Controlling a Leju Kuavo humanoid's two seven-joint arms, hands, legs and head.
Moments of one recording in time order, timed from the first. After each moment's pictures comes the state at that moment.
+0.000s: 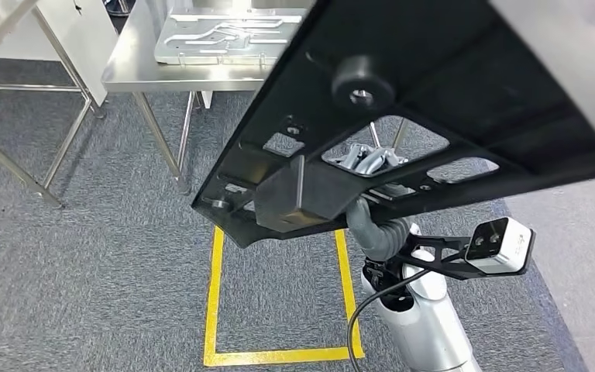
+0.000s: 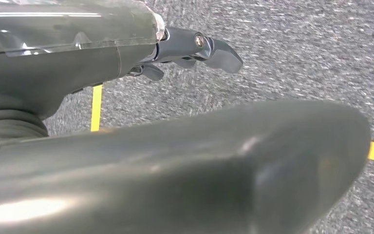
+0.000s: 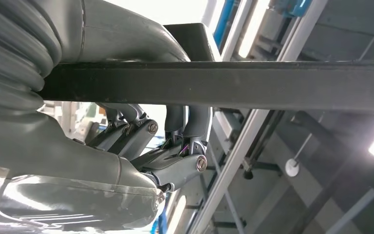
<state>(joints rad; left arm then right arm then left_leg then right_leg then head) -0.10 -0.07 1.23 -0.21 -0.89 -0.13 -0.22 -0.37 0.04 0.33 -1.70 -0.38 0.42 -0.59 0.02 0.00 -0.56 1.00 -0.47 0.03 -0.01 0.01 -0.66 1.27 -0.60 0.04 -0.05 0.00</state>
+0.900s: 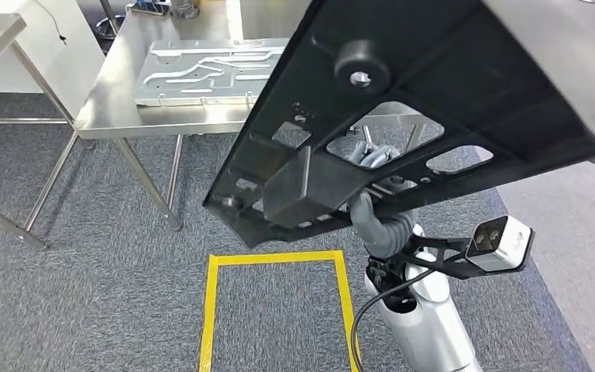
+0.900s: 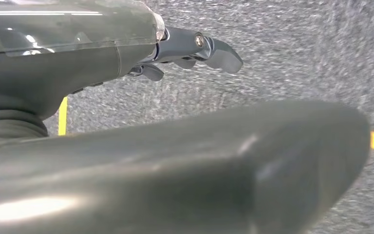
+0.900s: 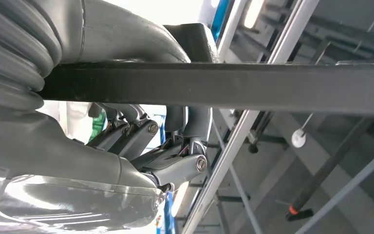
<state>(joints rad) -0.09 -0.07 1.23 -0.21 -0.89 -0.13 -0.23 -0.36 0.04 0.32 -1.70 -0.38 0.40 -0.58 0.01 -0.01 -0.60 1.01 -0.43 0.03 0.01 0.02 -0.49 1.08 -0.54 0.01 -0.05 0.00</state>
